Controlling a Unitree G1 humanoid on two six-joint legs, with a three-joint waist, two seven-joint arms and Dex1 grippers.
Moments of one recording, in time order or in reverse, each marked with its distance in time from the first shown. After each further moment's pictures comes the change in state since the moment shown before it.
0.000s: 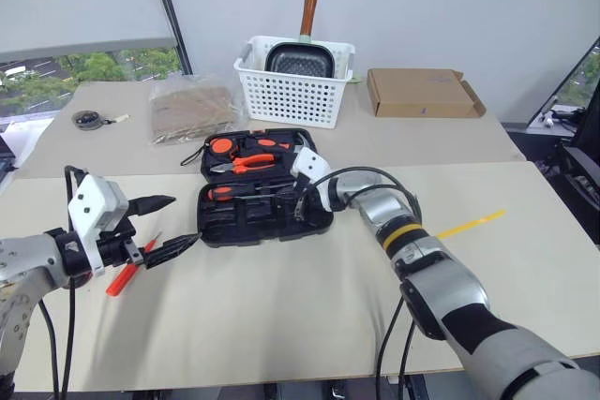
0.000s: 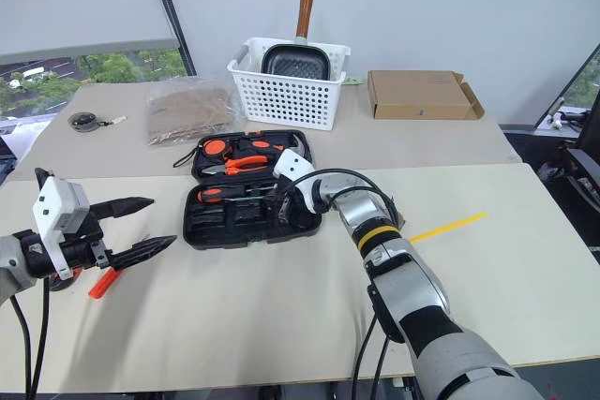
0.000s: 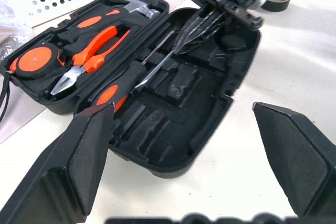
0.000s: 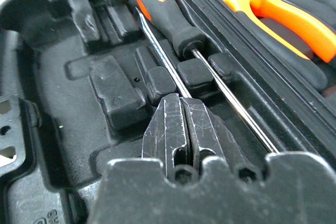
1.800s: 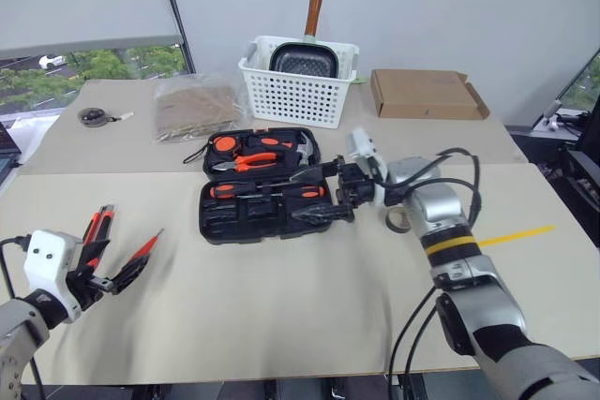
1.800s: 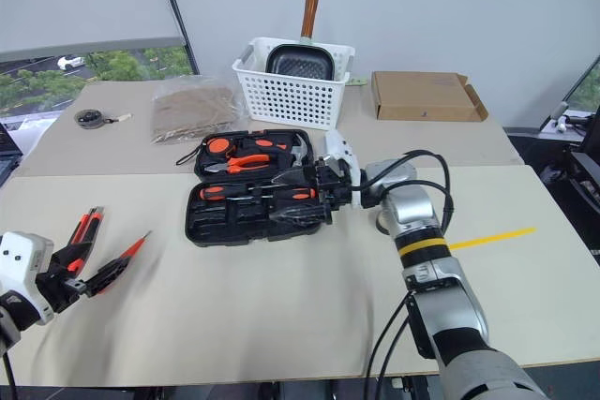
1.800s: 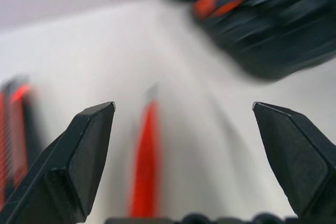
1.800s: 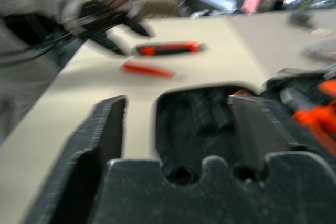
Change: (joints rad) left arm 0.229 -0.215 0.143 0.119 0.116 -0.013 0.275; right arm 0.186 -0.199 -0.147 -0.523 0.356 0.145 0.575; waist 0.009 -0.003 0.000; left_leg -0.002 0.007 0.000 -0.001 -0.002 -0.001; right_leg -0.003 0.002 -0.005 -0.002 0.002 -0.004
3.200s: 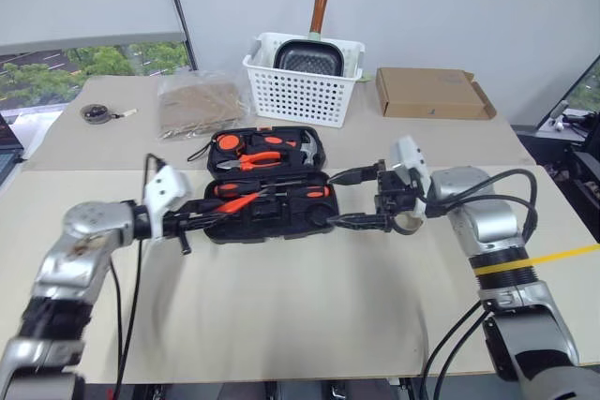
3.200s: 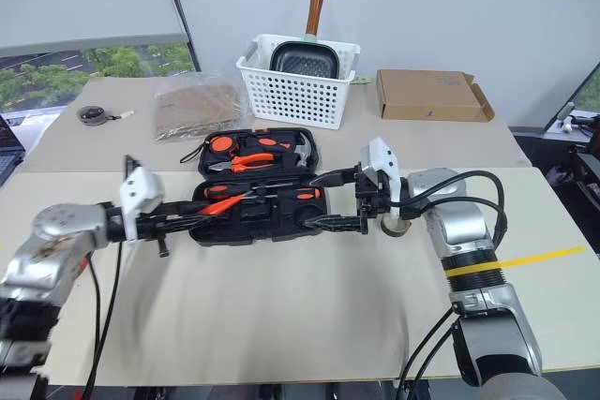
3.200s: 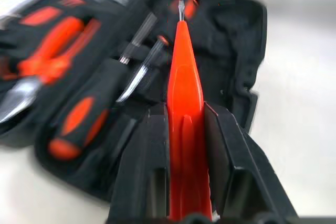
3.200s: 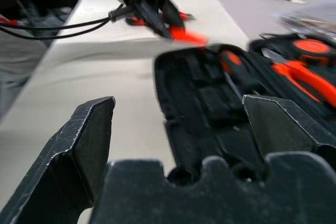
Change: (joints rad) left arm -0.807 0.080 -0.683 0.505 0.244 -0.337 -0.490; right arm 0.189 -0.225 -0.027 -0.253 0.075 0.057 -0.146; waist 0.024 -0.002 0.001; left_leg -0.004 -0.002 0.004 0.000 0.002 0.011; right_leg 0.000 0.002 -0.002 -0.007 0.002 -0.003
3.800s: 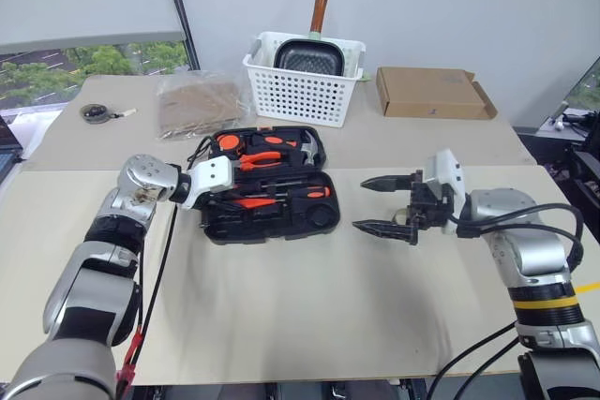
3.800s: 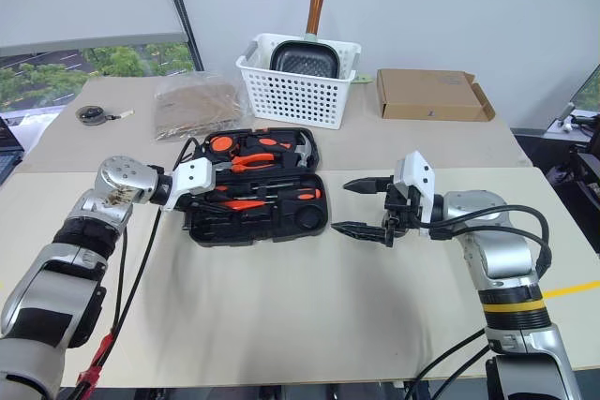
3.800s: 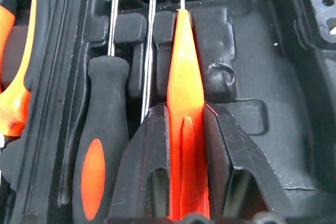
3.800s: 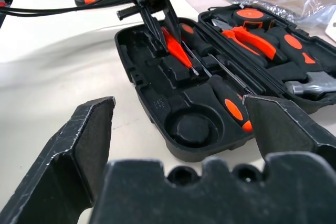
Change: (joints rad) left arm -0.441 -0.127 -0.200 0.706 0.300 -0.419 -0.175; right arm 0.199 -0.102 -0.096 -0.220 0.041 0.080 -0.136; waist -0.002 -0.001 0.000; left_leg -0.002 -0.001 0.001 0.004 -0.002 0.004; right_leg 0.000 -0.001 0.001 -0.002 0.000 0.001
